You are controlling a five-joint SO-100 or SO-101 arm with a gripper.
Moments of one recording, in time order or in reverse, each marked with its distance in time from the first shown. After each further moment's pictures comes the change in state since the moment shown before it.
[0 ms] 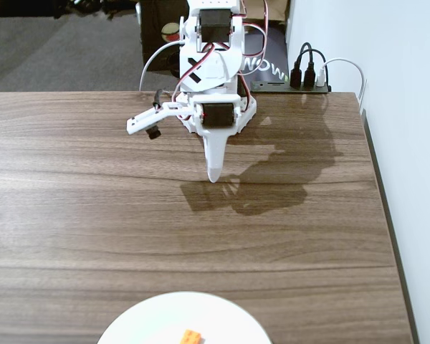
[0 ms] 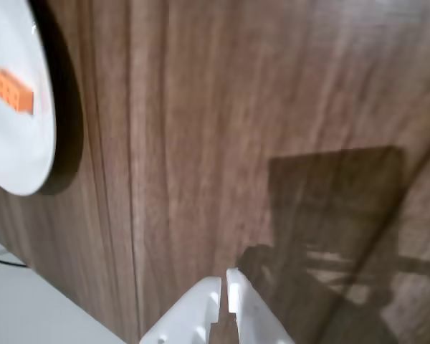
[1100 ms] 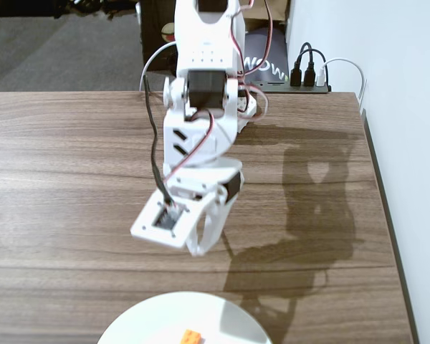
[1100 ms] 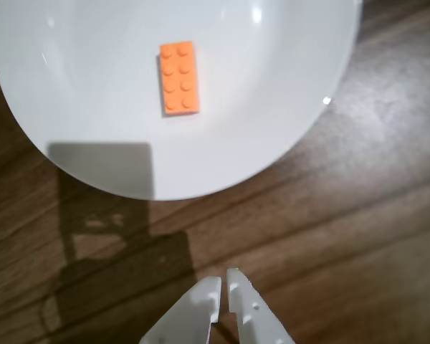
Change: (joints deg) arm 1.7 -68.7 -62.1 0.6 -60.6
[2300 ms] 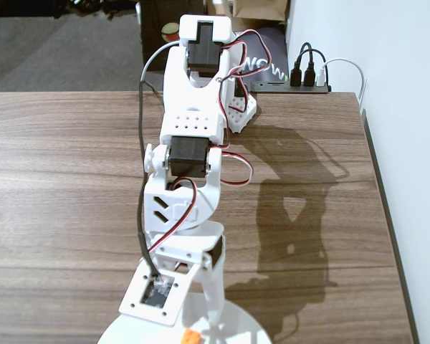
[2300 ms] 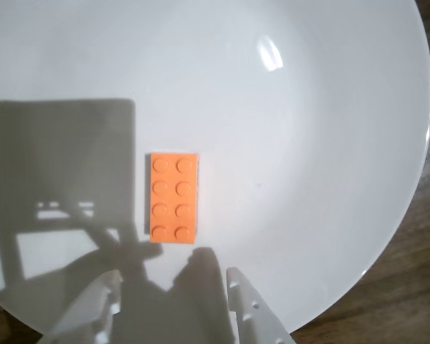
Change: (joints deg) arm 2.6 -35.9 -39.7 5.2 -11.1
